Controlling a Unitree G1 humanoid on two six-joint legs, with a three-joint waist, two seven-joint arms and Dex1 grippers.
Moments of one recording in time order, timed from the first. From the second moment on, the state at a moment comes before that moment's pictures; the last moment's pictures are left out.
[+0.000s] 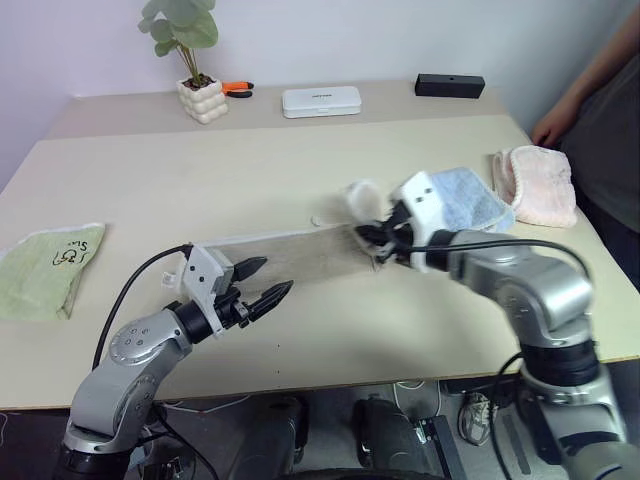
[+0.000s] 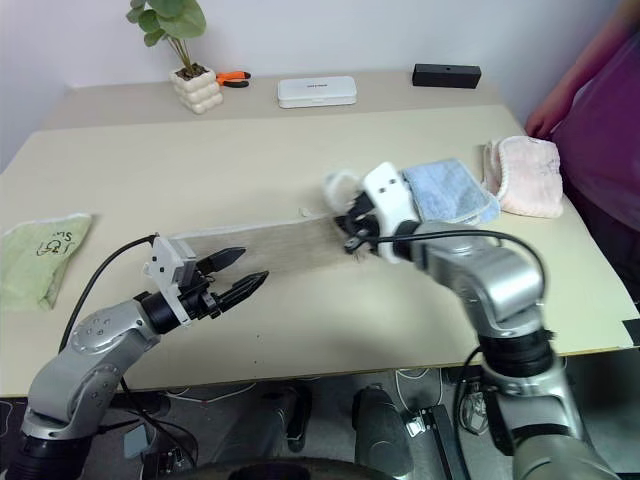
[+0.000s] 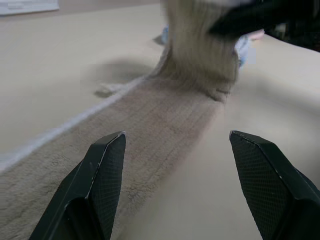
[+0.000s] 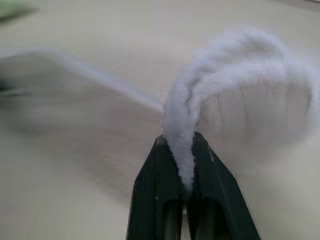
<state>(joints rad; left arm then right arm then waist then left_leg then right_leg) 0.06 0.50 0.06 -0.52 -0.52 0.47 -0.62 -0.54 -0.46 0.17 -0.39 0.48 1.02 0.44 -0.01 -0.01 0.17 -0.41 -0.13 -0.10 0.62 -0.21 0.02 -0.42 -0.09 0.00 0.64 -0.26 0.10</state>
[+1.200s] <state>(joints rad) 0.18 0.41 0.14 -0.55 -0.51 0.46 -0.45 -0.60 -0.33 0.33 0.20 0.15 0.42 0.67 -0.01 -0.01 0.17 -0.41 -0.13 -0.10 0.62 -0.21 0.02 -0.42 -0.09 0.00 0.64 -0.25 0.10</state>
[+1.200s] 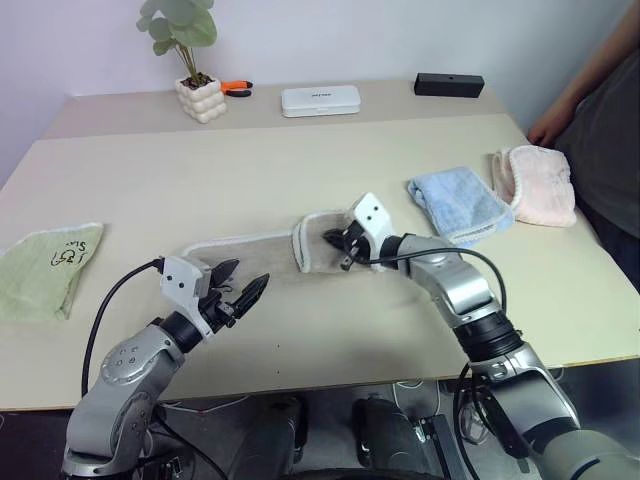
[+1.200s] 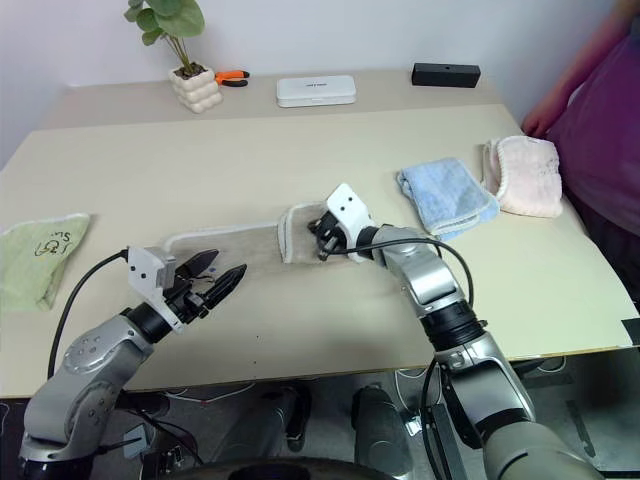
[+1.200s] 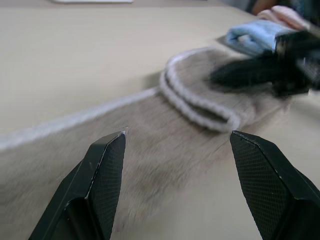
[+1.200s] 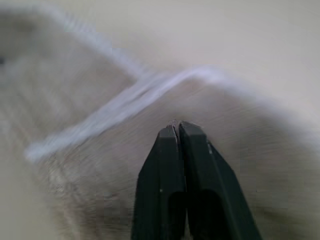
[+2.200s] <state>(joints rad) 0.29 0.08 0.40 -0.60 -1.29 0.58 0.31 -0.60 -0.35 0.33 0.04 0.10 0.10 0.90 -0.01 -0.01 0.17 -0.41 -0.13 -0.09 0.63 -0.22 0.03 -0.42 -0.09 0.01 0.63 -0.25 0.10</state>
